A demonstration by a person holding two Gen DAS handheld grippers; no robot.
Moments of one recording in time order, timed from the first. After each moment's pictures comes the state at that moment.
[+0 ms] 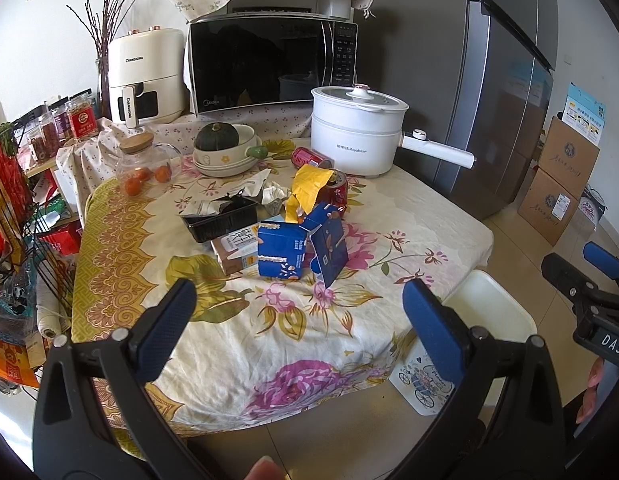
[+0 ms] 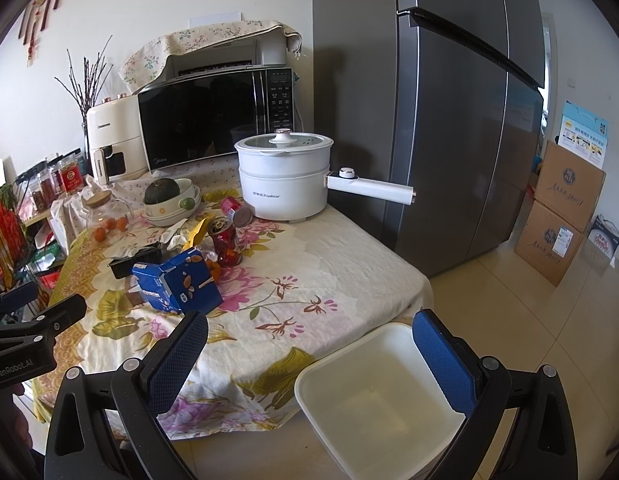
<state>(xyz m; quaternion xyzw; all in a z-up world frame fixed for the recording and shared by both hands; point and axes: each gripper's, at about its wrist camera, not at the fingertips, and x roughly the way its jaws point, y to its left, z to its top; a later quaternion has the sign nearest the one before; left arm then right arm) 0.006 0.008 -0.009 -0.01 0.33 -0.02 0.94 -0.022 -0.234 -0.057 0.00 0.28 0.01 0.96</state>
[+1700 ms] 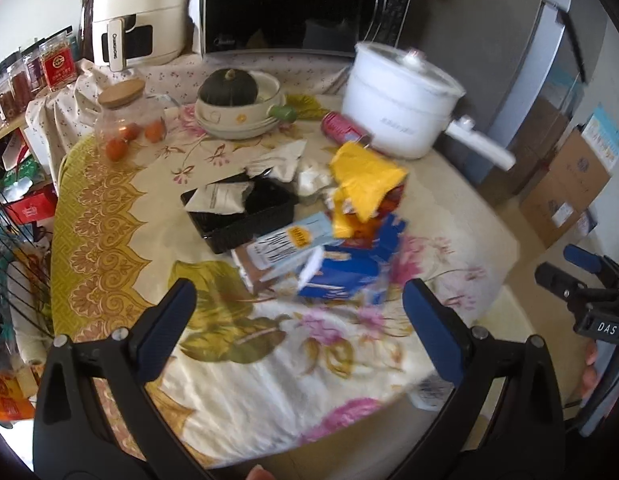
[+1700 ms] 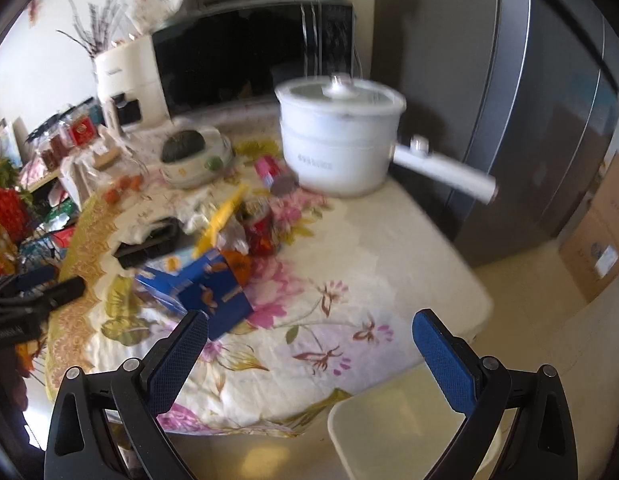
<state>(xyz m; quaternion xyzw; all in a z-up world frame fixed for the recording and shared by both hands) 0.125 0.084 -0.042 -0.05 0.44 -0.04 0.89 0.124 -0.183 -0.075 -0.04 0.44 0.08 0.89</state>
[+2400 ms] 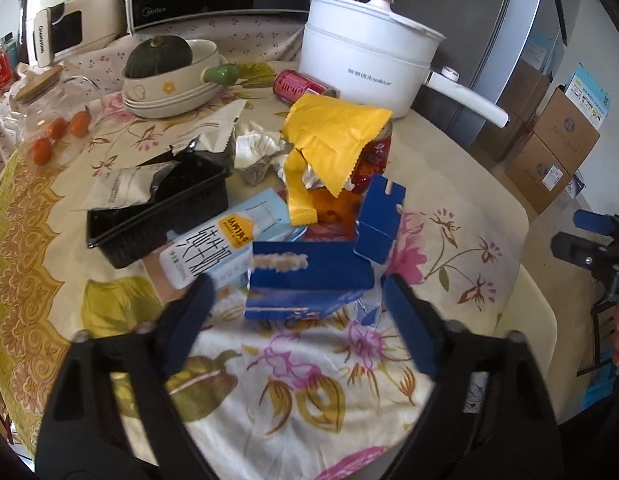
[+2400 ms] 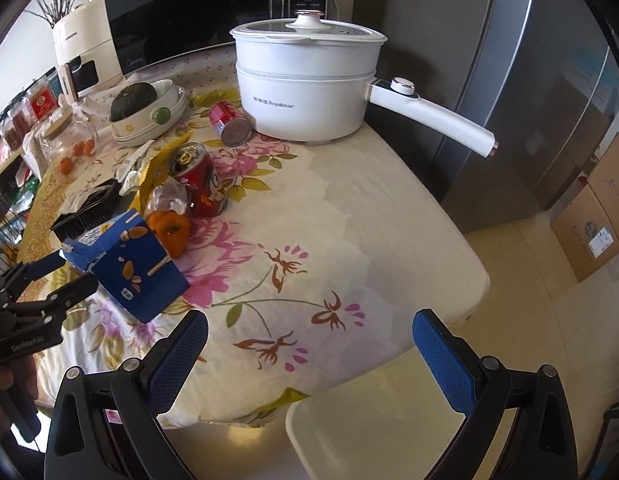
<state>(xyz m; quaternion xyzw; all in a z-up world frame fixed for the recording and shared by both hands) 0.170 0.040 -0.107 -0.03 0.46 -0.11 0.88 0.160 -0.214 -0.110 -0.06 0.47 0.05 0.88</state>
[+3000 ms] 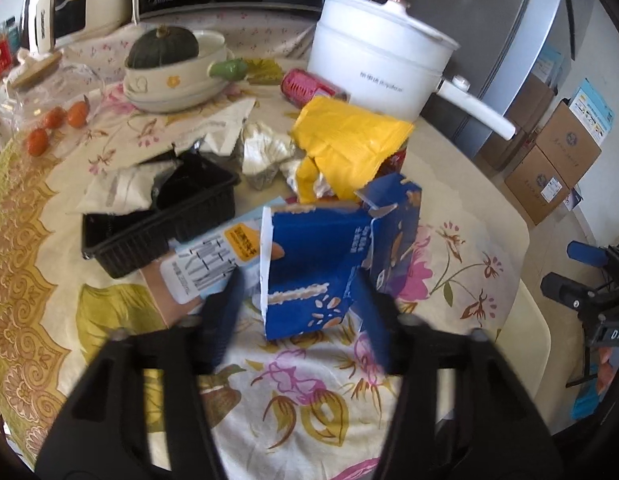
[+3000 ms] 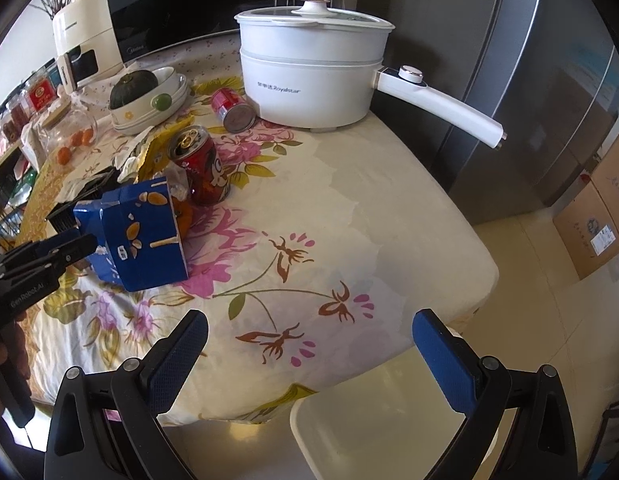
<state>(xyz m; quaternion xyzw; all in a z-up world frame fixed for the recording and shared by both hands) 0.183 0.049 -0.111 -0.05 0.47 -0.10 0.88 0.161 -0.203 -0.125 -0.06 0.48 0.05 0.87</state>
